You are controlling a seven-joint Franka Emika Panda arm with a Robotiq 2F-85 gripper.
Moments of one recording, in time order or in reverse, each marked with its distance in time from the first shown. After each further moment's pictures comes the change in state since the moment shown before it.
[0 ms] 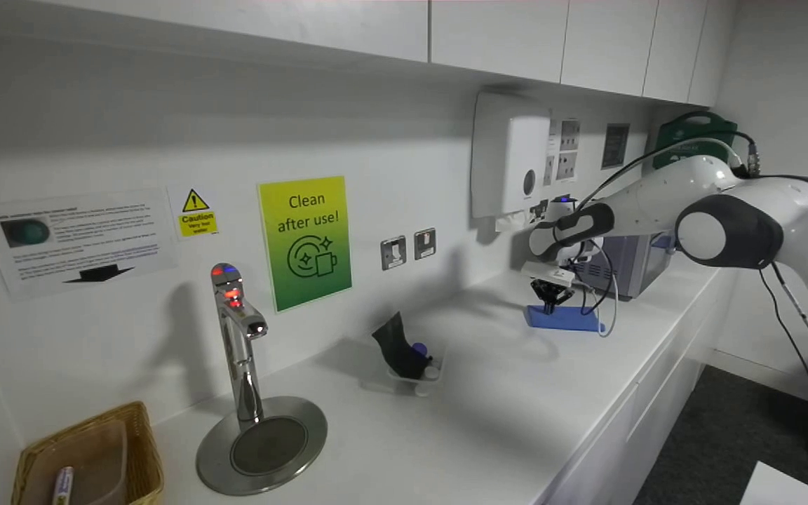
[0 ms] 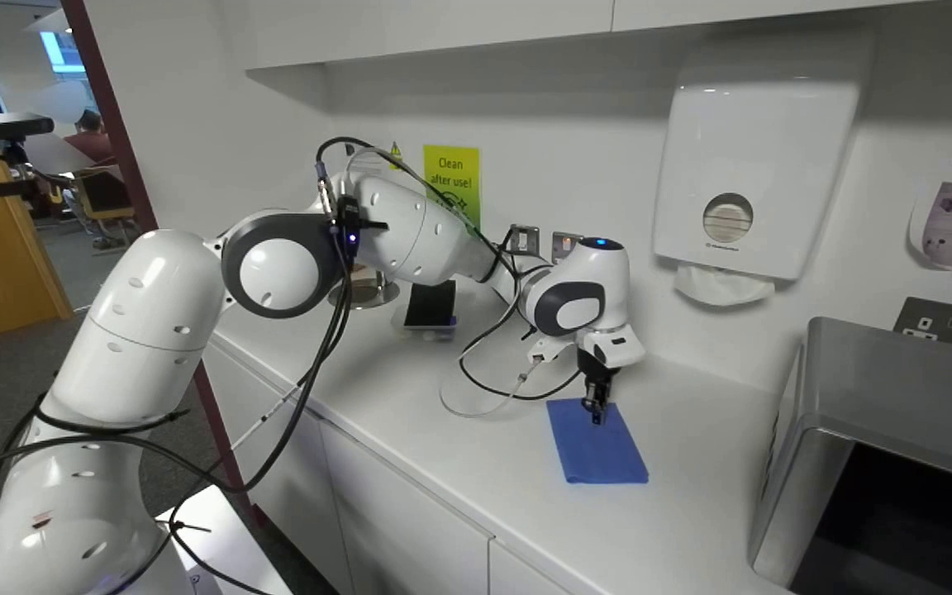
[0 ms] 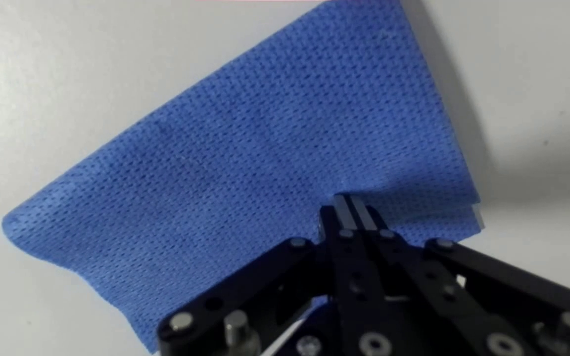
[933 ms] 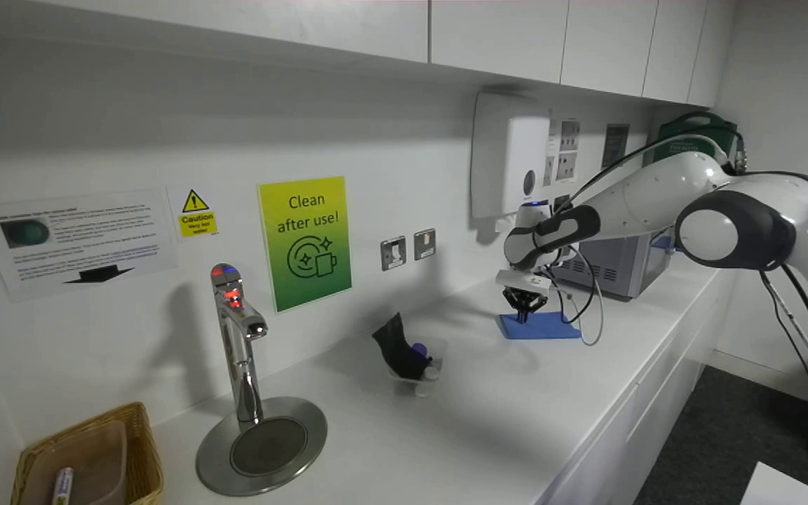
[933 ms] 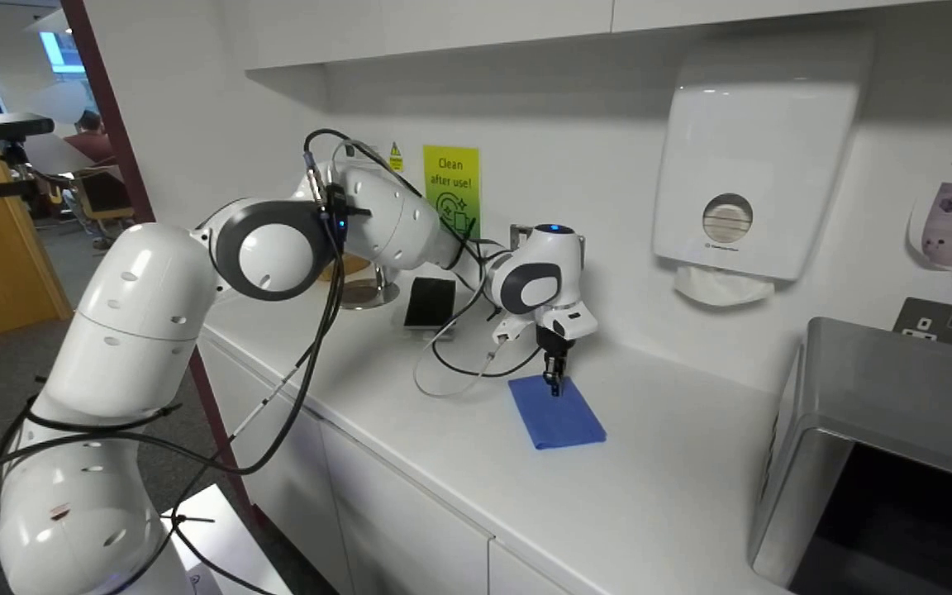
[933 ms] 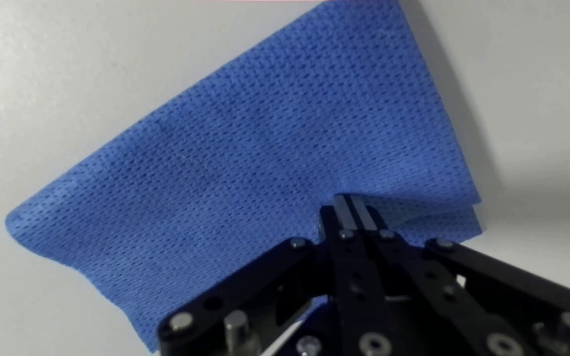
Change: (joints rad) arm 0.127 -0.041 0.030 -0.052 -0.028 0.001 -0.009
